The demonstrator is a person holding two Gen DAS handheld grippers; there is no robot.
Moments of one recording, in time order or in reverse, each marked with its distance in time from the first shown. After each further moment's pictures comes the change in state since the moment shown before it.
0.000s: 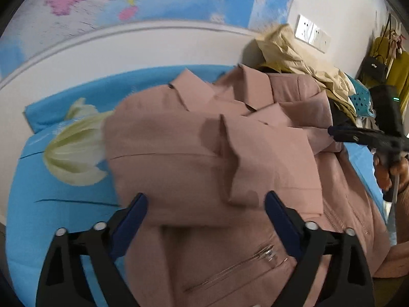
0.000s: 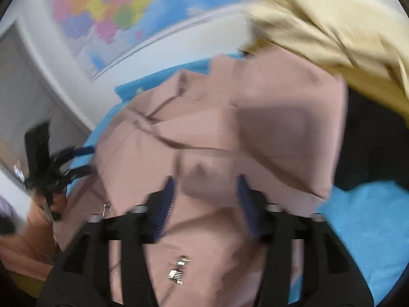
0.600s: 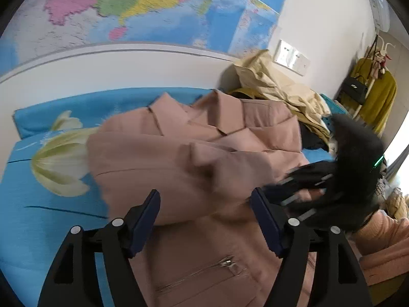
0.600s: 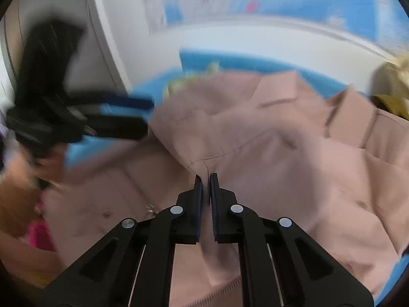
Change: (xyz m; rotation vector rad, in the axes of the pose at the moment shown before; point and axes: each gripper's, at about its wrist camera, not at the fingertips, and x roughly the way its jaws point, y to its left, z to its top) left arm -0.035 -0.002 0.006 -0.044 -0.100 -0.103; right arm 0.054 0.108 -0.004 -0.294 0.011 0.115
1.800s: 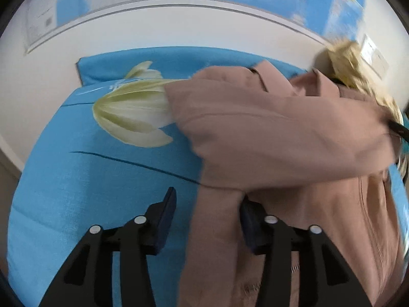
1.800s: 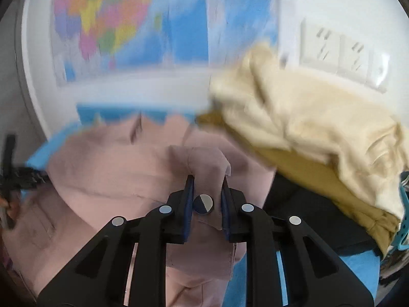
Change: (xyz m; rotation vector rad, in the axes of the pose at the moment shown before) left arm 0.028 0.061 -0.037 -0.168 0.104 0.350; right arm -0.094 -0.123 -0.017 0.192 -0.062 -0.467
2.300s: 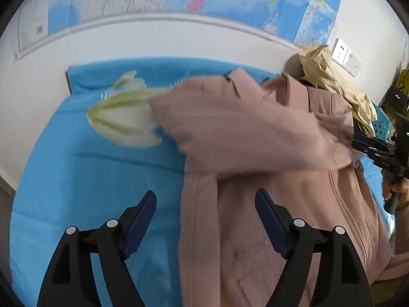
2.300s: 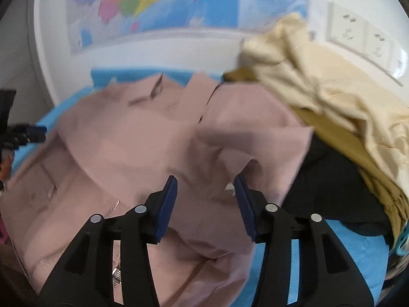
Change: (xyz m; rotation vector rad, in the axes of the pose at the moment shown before) left arm -0.036 0.013 -0.009 0.026 -0.015 -0.142; right arm -0.002 0.033 -0.031 -0.088 0.065 0.027
